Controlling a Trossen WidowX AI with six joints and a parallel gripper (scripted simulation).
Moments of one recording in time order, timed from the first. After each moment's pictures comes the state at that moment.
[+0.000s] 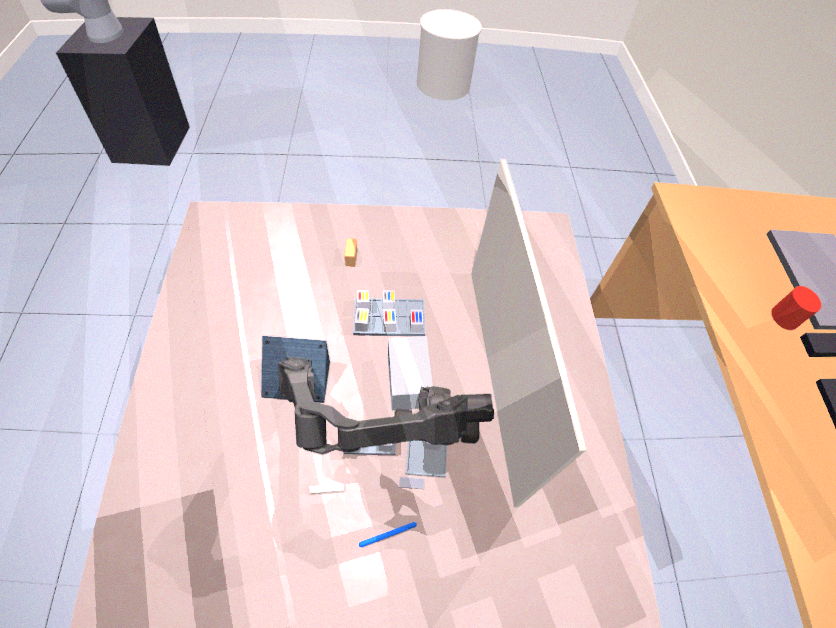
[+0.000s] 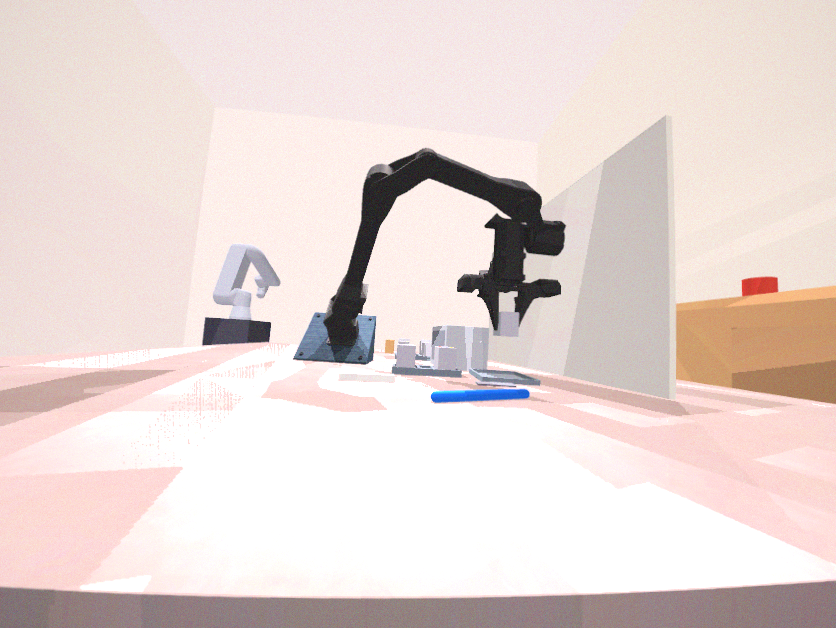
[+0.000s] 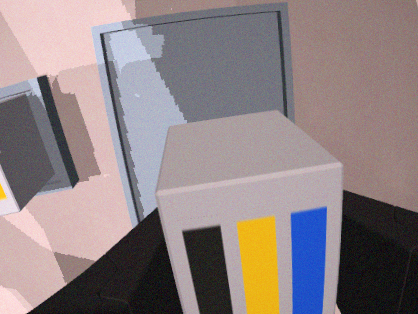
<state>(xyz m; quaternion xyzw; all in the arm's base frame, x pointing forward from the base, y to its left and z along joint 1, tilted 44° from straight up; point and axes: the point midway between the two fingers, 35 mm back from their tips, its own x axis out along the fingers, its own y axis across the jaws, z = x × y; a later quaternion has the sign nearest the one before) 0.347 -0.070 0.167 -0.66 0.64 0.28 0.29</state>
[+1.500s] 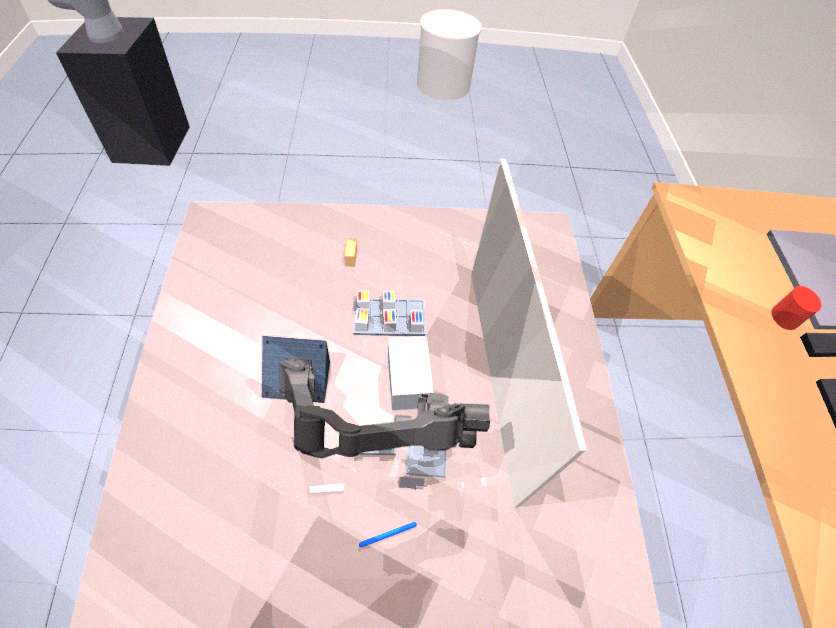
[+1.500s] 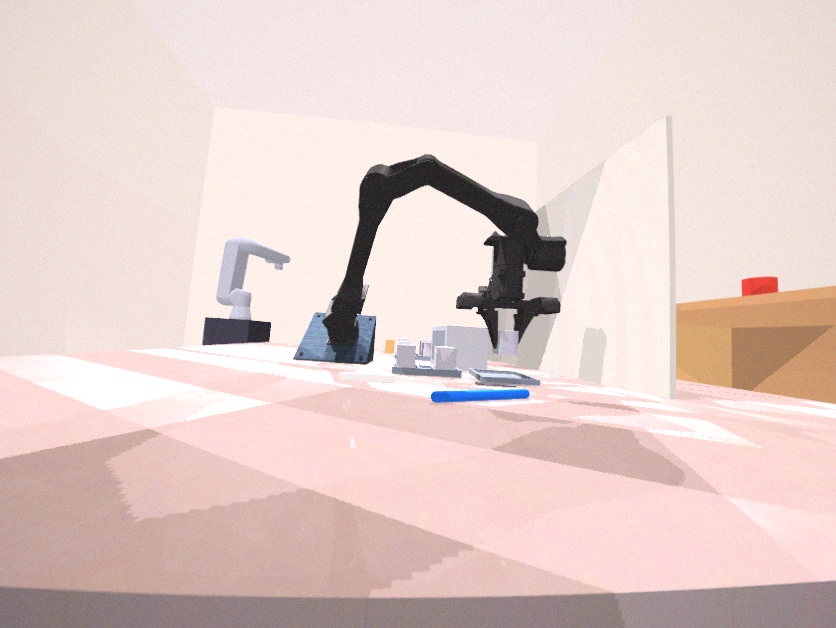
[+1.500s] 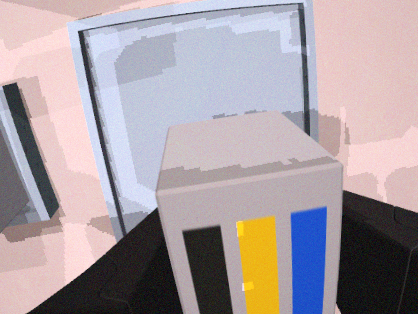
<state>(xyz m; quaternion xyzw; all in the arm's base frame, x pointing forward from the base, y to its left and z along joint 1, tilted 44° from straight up) 0.348 -0.094 0.143 -0.66 0.64 0.28 0.29</state>
